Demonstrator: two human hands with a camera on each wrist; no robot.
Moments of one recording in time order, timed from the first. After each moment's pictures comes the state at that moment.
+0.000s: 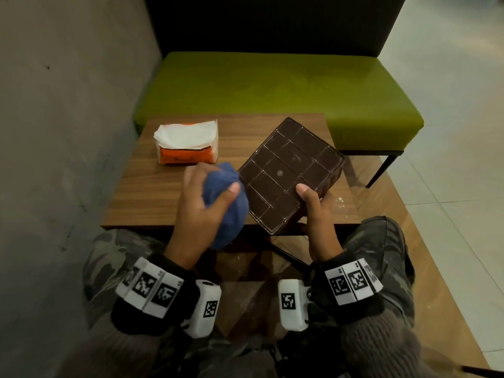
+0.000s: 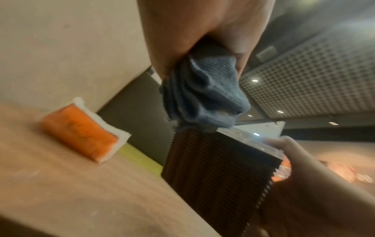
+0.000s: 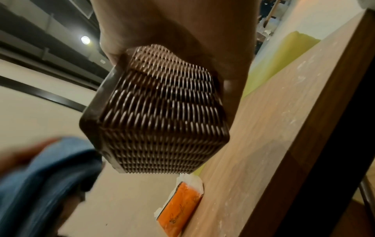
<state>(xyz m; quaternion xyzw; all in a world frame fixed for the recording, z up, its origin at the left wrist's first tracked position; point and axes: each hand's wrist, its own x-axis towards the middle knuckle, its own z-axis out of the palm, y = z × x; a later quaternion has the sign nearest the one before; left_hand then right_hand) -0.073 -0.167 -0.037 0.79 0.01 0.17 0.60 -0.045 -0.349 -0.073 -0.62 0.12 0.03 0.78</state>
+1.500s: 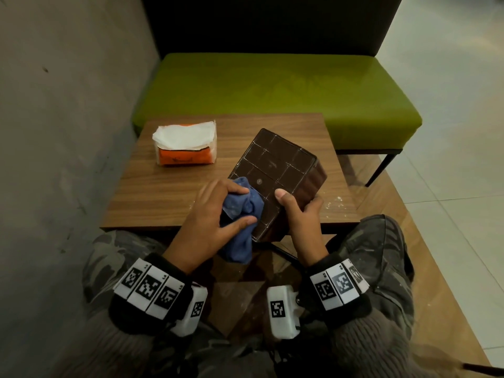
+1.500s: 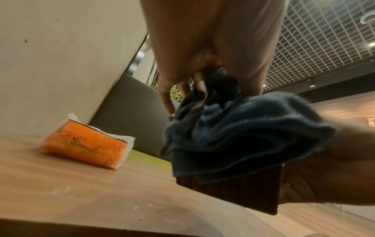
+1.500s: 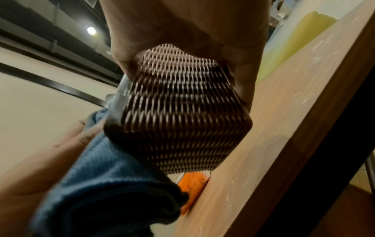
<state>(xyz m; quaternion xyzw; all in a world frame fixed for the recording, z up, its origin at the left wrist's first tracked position) -0.072 -0.158 -0.055 0.88 -0.18 0.12 0.43 -0.052 -0.331 -0.072 -0.63 0.14 0.01 0.76</state>
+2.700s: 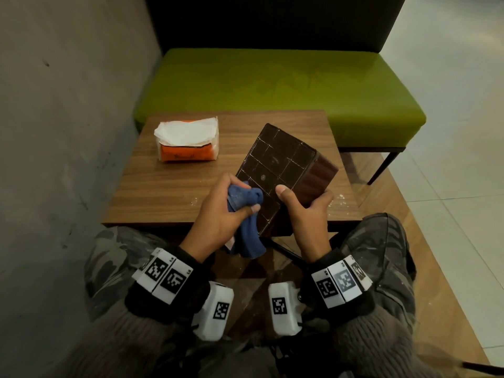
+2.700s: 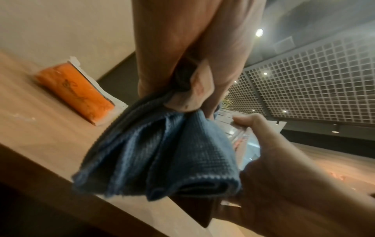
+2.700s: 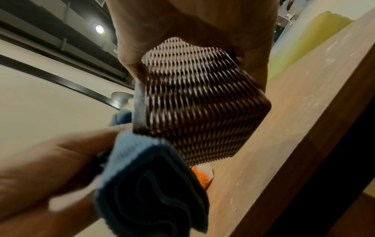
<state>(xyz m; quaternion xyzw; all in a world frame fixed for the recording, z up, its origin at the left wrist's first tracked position) -0.061 -0.178 -0.056 0.83 -0.02 0.05 0.55 -0.050 -0.333 -0.074 -0.68 0.13 -0.03 0.72</state>
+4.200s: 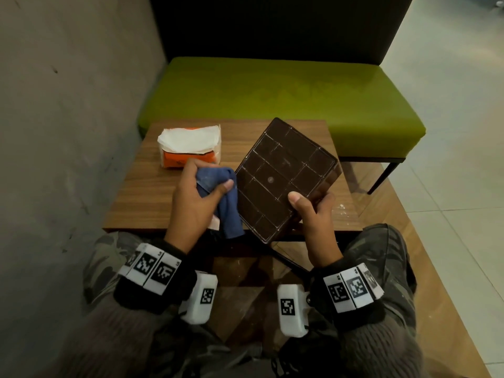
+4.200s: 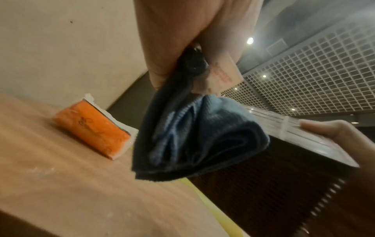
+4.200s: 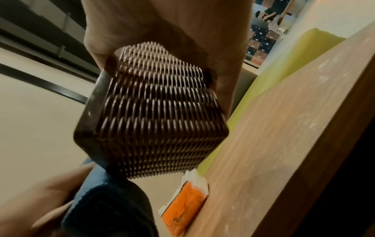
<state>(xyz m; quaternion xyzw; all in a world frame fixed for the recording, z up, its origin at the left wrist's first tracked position) -0.046 -0.152 -0.040 0.80 0.03 0.20 0.57 -0.049 -0.345 -0.061 -0.63 0.05 0.00 0.77</state>
